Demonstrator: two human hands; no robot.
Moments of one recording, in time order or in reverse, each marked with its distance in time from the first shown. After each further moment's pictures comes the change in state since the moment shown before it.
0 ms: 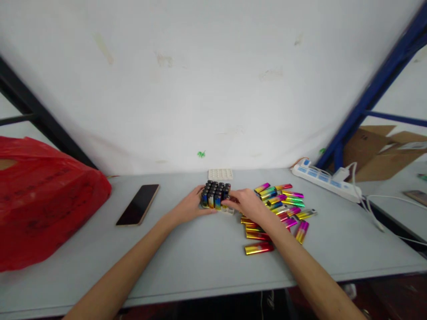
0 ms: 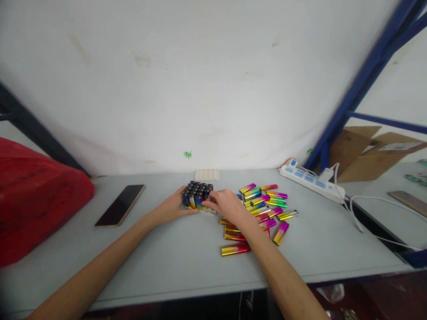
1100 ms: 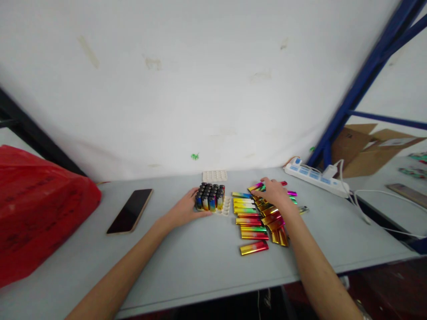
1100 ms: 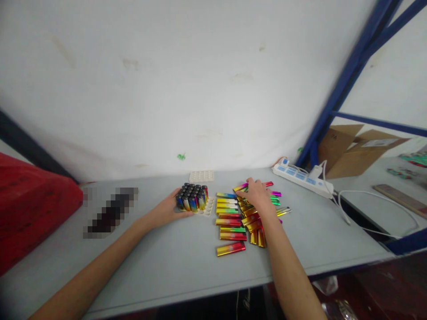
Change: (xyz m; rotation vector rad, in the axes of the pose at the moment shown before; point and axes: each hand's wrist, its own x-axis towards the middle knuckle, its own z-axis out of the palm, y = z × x) left_hand 0.001 0.002 -0.004 0.049 -0.028 -0.052; right_hand -0.029 0.091 -0.036 -0.193 0.034 0.745
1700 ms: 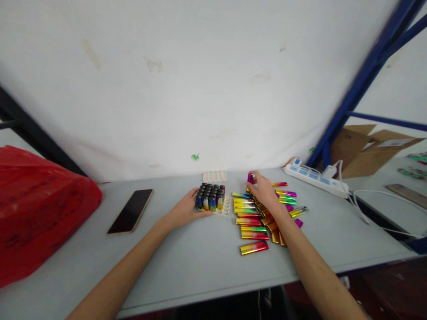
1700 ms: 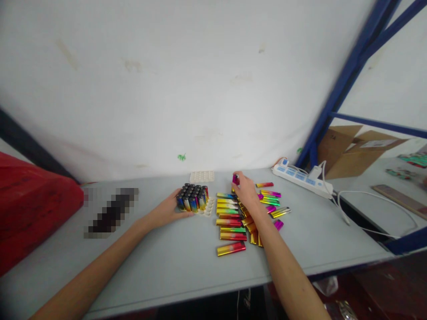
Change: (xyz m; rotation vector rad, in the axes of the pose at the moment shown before) left_hand 0.001 -0.003 0.003 -0.044 0.015 0.019; right_hand 0.012 -0.023 0.020 0.328 0.227 -0.240
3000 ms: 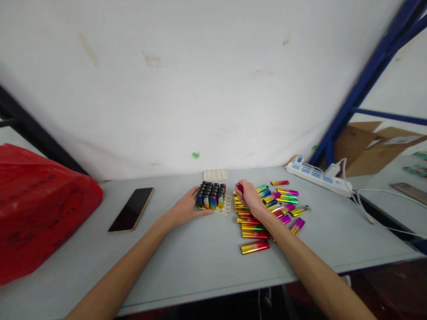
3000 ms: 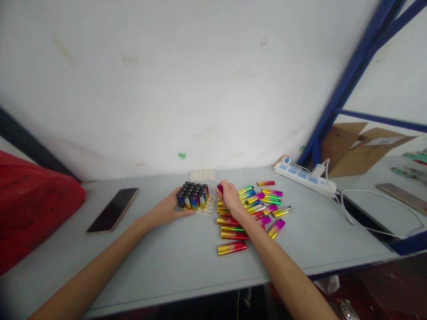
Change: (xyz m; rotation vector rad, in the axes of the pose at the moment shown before) left_hand -0.002 0.002 -0.002 0.001 -0.032 -0.016; right_hand -0.027 -0.066 0.028 1.079 -0.267 0.175
